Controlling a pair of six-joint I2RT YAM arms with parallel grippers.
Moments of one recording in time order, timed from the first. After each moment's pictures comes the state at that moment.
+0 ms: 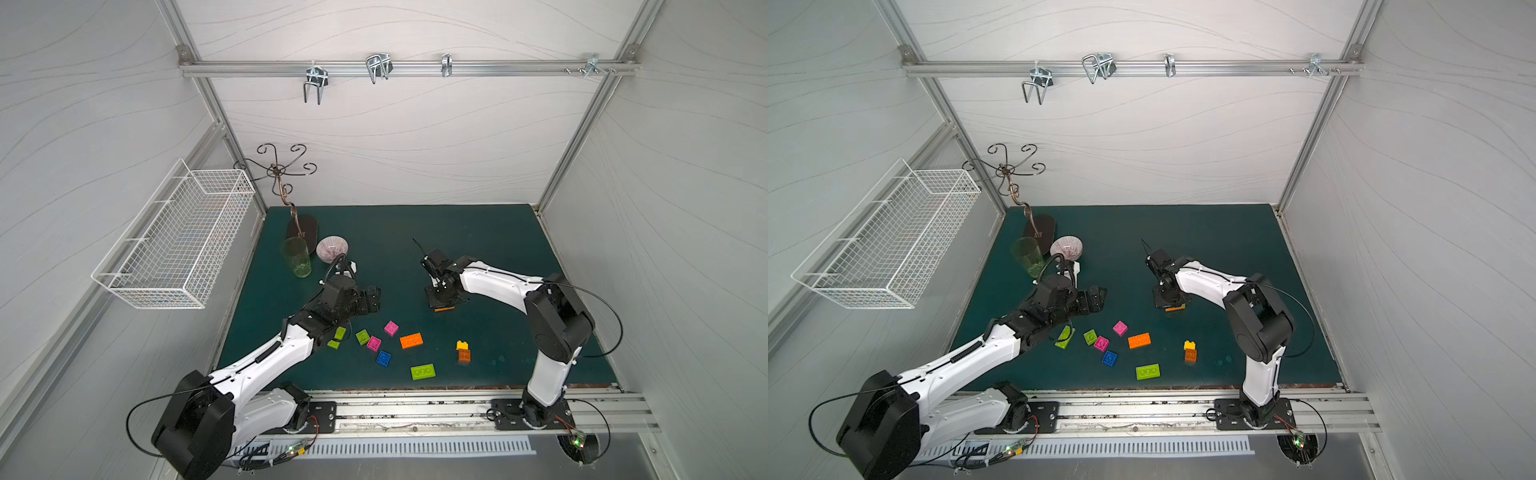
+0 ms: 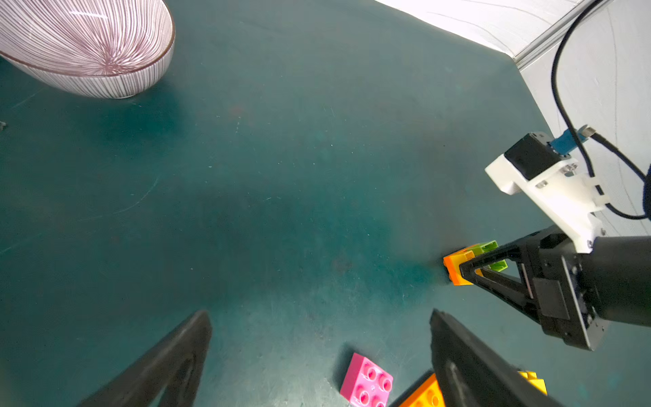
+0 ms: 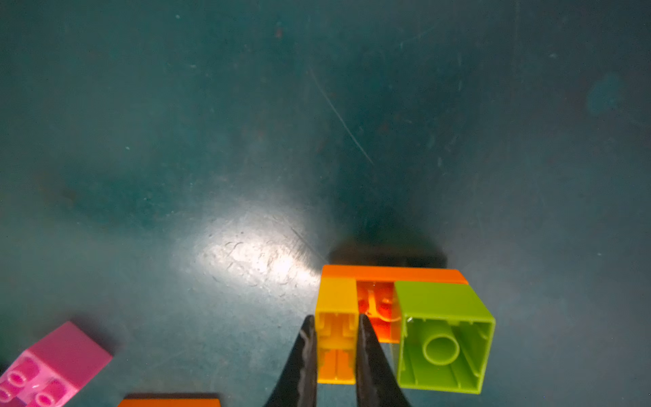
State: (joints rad) left arm -0.54 1.10 0.57 -0.11 -0.08 -0.55; right arm 0.72 1.83 1.23 -0.75 0.05 0.46
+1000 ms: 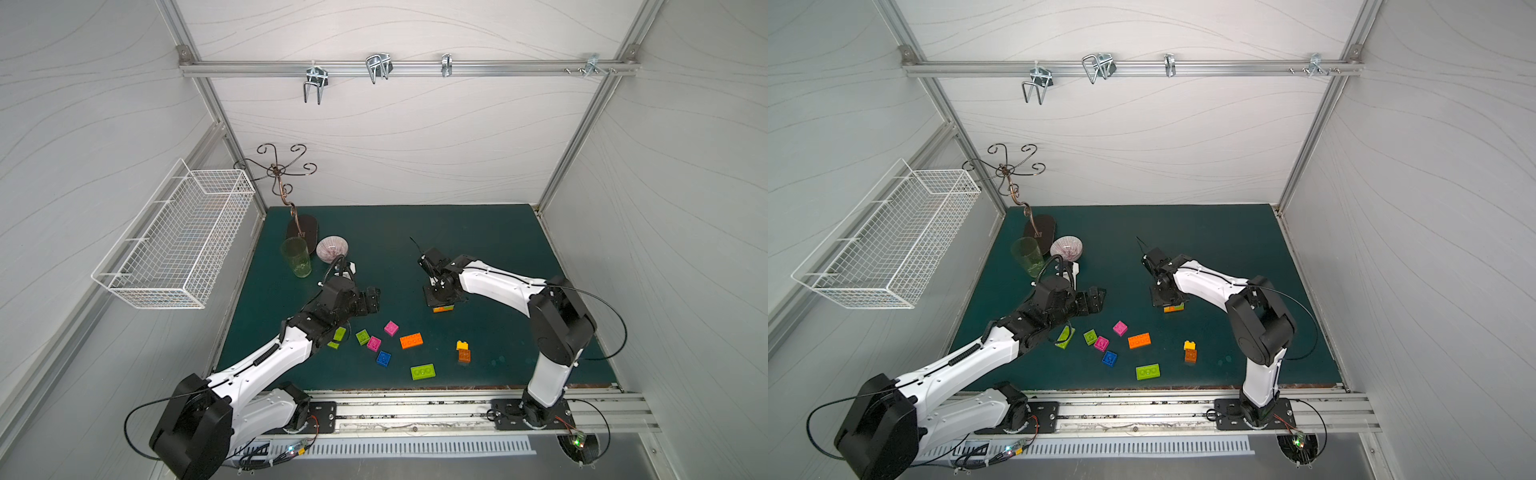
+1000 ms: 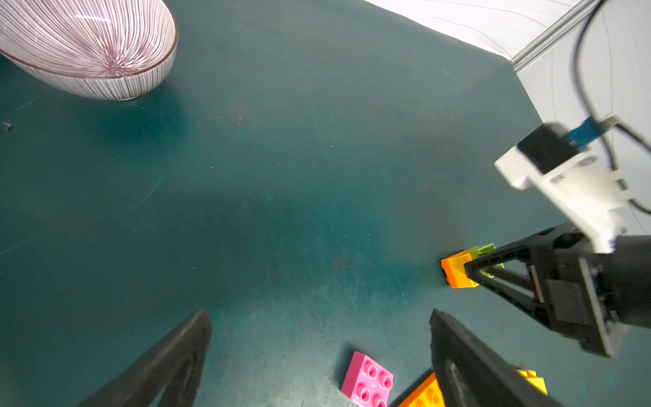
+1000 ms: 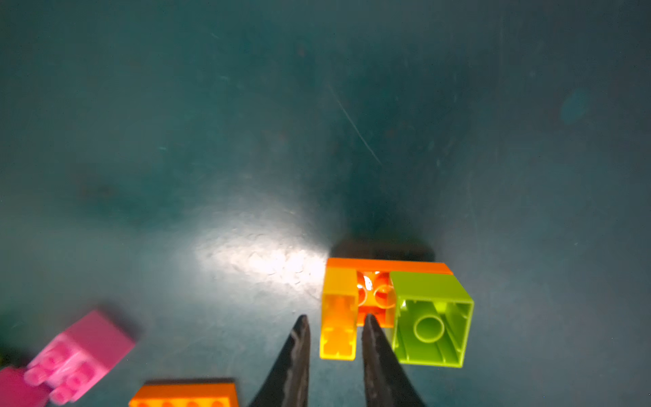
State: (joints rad) left arm -0.54 1.08 0.55 -0.10 -0.08 -0.55; right arm 0.74 1.78 1.28 -0.80 0.06 0.46
